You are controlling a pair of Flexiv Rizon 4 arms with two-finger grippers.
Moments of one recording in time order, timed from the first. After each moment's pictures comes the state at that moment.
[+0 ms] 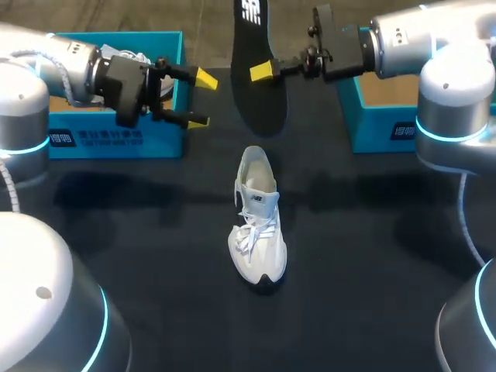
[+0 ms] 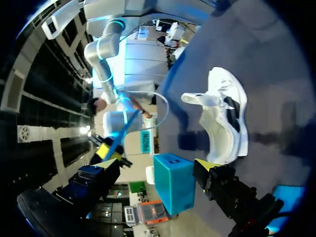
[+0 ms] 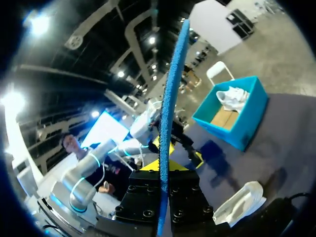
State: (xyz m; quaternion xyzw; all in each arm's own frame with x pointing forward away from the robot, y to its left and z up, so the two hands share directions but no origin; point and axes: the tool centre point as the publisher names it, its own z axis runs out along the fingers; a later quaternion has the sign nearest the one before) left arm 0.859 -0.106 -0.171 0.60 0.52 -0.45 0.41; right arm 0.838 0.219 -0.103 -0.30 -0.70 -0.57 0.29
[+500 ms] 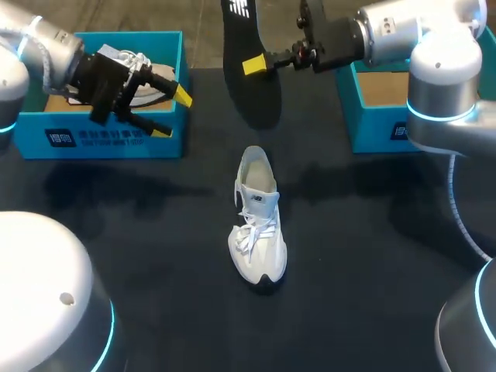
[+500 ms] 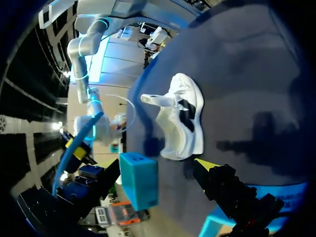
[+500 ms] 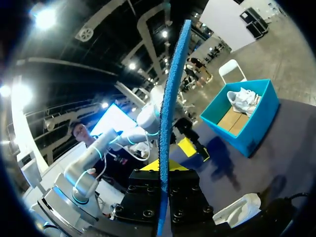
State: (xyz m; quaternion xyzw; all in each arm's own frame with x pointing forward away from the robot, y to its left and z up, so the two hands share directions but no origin) left arm 0.879 -0.048 -0.222 0.63 0.60 -0.39 0.30; right arm 0.854 0.227 -0.105 -0.27 -0.71 -0.57 0.32
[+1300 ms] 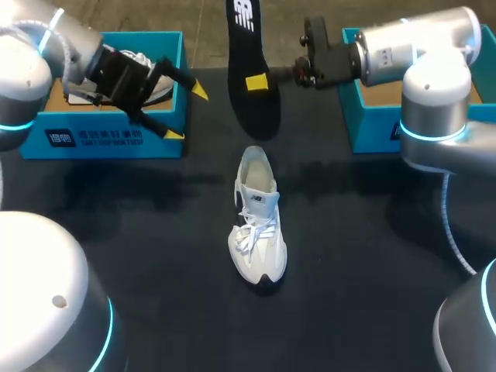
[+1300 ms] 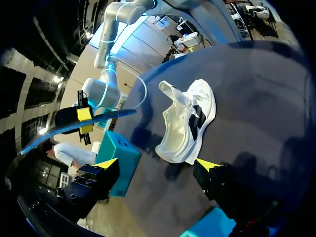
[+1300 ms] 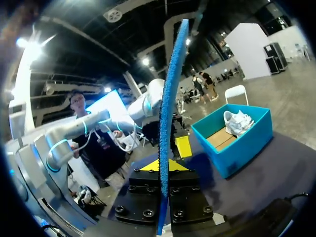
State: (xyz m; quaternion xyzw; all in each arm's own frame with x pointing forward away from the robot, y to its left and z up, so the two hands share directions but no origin) left arm 0.890 -0.074 -0.234 0.50 0.73 -0.41 0.22; right arm 0.877 0.221 -0.157 -0.17 -0.74 -0.62 0.19
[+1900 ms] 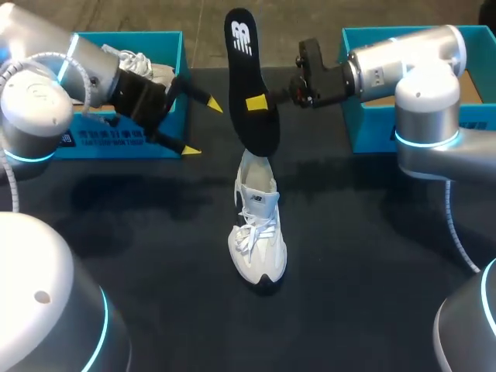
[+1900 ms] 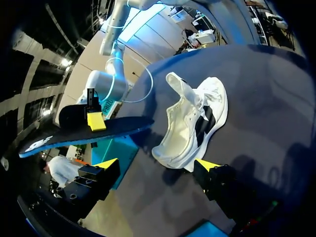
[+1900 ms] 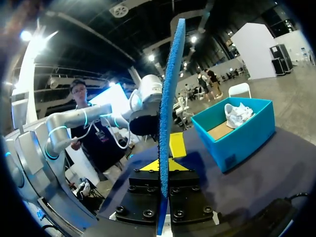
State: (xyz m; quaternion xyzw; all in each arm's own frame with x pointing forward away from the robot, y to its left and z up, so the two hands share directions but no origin) left arm 0.878 -0.099 -0.258 0.44 0.77 -0.40 0.23; right arm 0.879 0.223 -0.203 -0.14 -0.75 -0.61 0.20
